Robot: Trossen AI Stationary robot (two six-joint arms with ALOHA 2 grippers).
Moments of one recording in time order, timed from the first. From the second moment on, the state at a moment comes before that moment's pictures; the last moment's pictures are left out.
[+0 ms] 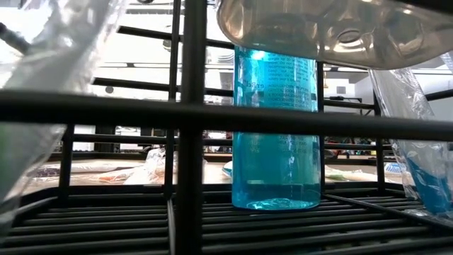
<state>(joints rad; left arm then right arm) -0.74 1.61 1.21 -0.12 -0.61 -0.98 0.62 1.19 1.05 0.01 0.62 0.73</state>
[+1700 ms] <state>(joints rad) -0.11 1.83 1.21 -0.67 -0.04 -0.99 0.51 1.19 1.05 -0.05 0.46 0.75</state>
